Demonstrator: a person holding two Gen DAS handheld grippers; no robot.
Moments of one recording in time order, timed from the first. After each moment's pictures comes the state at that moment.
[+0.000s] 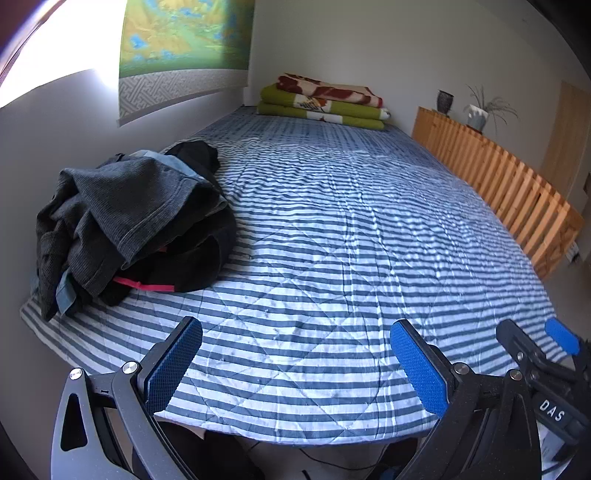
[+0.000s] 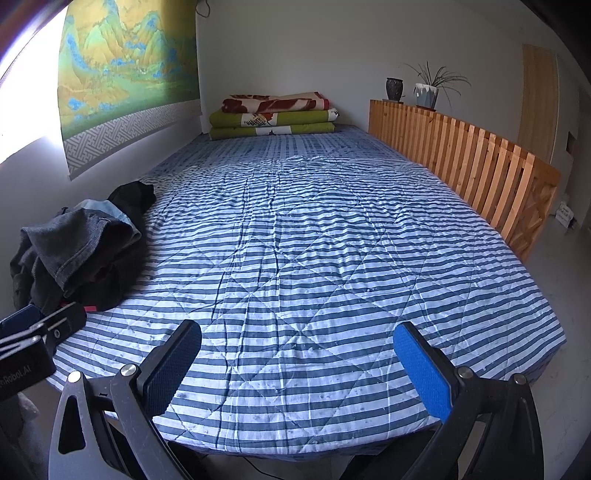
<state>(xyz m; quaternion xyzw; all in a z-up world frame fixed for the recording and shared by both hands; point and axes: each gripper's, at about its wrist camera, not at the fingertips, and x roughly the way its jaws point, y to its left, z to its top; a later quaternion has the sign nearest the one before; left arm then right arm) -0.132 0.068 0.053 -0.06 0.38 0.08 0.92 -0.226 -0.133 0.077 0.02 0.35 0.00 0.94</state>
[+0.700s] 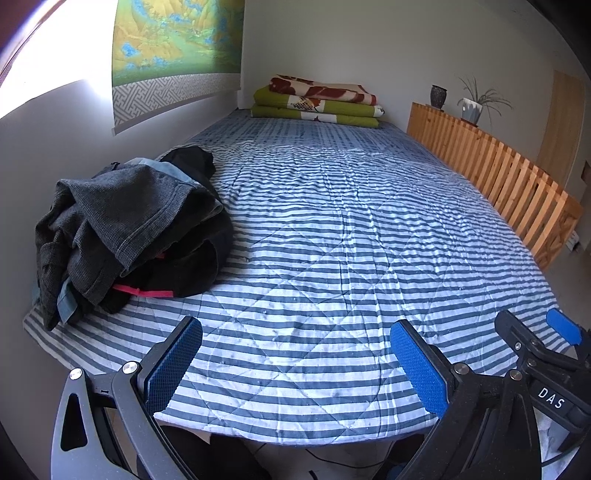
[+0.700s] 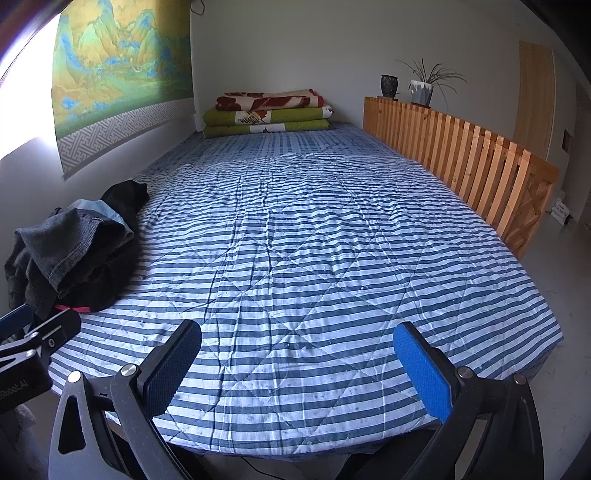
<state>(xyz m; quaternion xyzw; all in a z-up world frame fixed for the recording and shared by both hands) -0.133 0.062 0.054 -0.05 0.38 0.07 0.92 -0.223 -0.137 0.075 0.02 0.36 -0.01 0.93</state>
